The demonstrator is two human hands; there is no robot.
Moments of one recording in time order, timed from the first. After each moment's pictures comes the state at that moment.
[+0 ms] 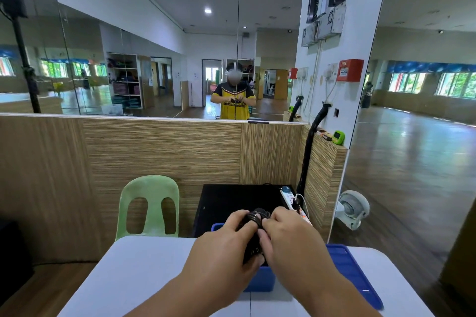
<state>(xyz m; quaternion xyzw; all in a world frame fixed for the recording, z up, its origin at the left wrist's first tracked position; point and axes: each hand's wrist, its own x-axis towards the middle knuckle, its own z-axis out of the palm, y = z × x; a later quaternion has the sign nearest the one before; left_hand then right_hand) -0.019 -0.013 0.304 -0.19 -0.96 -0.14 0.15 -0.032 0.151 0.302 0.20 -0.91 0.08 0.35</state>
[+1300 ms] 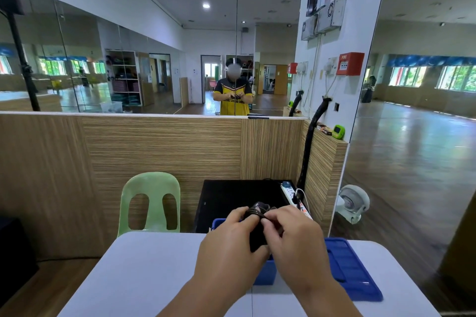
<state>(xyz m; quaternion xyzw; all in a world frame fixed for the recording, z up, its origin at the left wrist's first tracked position) -0.023 0.005 0.294 -0.13 -0.94 -0.26 0.19 -0.031 0.149 0.290 0.15 -0.86 0.32 0.36</state>
